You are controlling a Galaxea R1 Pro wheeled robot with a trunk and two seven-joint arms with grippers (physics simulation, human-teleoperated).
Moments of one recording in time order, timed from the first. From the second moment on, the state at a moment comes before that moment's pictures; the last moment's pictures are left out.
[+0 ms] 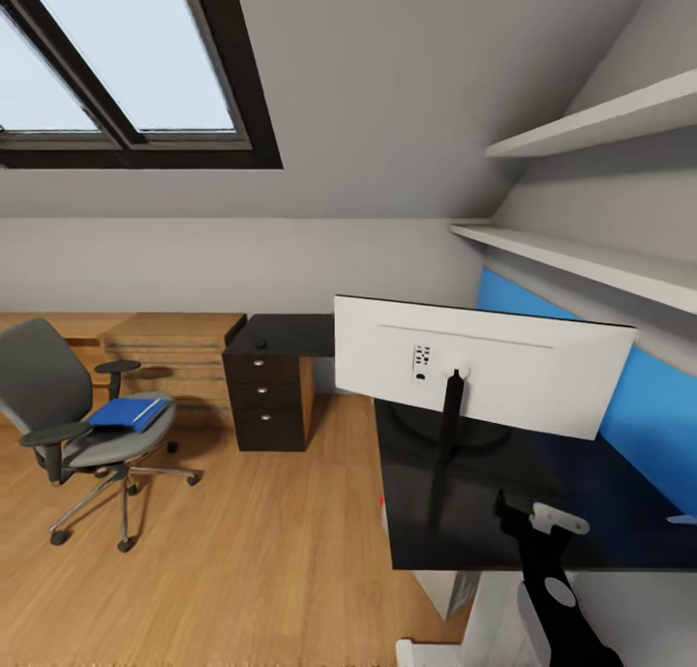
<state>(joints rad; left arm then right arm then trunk) 0.06 0.01 0.05 -0.26 0.30 -0.61 0.01 -0.40 0.02 -0.37 -0.75 0.04 -0.29 -0.10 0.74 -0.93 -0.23</state>
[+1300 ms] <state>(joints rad) 0.06 0.01 0.04 -0.26 0.30 -0.61 0.01 -0.40 0.06 -0.29 -0.78 0.05 -0.19 -0.11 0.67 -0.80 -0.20</state>
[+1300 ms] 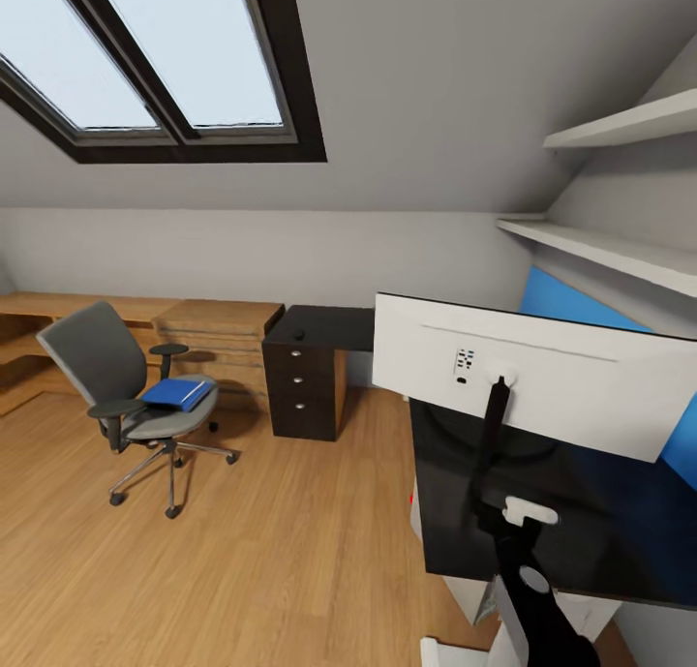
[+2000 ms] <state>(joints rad) 0.06 0.01 0.04 -0.26 0.30 -0.61 0.01 -0.40 0.15 0.03 -1.20 0.04 0.35 -0.15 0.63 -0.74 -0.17</state>
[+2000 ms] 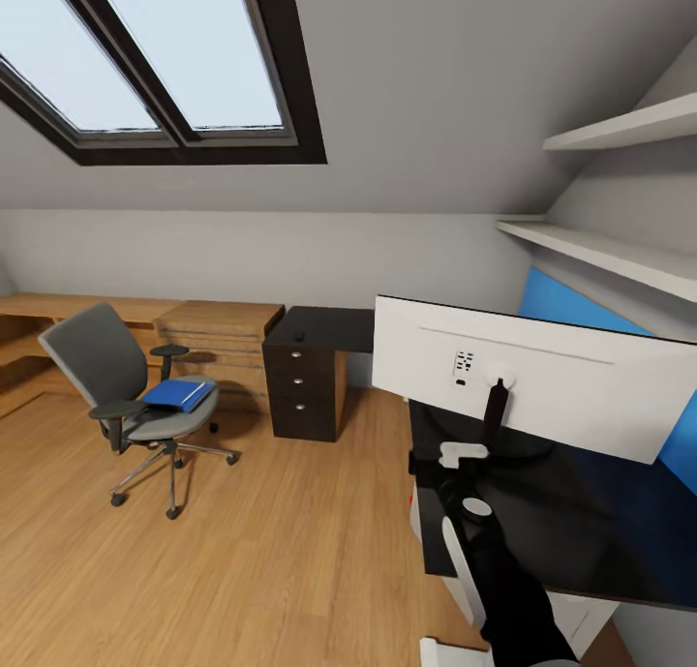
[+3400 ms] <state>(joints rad) 0.06 0.01 0.04 -0.26 0.30 -0.61 0.01 -0.40 0.14 0.04 -1.19 -0.02 0.30 -0.15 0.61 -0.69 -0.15</state>
